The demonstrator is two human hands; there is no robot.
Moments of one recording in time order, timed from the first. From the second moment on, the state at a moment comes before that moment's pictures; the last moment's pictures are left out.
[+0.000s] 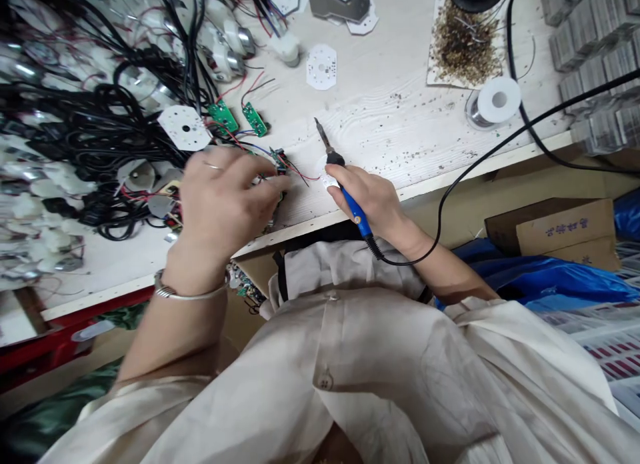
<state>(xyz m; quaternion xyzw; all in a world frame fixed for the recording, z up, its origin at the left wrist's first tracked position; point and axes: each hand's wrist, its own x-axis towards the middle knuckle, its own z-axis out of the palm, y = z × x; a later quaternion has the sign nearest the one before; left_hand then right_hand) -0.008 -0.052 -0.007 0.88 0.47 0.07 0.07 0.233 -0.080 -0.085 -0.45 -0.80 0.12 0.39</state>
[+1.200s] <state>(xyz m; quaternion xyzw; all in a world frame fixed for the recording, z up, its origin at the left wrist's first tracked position) 0.033 -0.058 -0.070 0.77 0.59 0.20 0.10 0.222 -0.082 -0.086 -0.51 -0.78 0.16 0.33</state>
